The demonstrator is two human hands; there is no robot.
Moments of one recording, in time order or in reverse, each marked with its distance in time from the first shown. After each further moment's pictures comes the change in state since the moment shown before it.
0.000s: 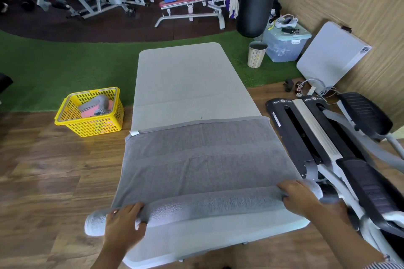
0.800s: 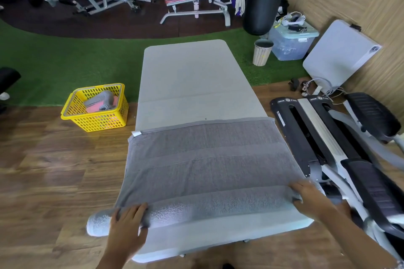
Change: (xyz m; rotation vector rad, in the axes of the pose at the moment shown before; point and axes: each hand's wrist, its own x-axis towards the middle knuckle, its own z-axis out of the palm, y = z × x) left_hand -0.025 -0.009 0.015 0.036 0.026 0.114; right_hand -0.008 0.027 0.012 0.128 -0.009 0.016
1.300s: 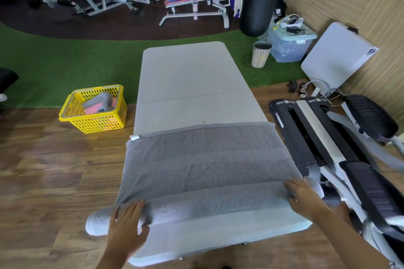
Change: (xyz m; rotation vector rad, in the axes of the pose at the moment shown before) left_hand 0.009 0.001 -0.003 -0.034 -0.017 -0.036; right_hand 0.007 -0.006 0.005 0.019 0.022 0.045
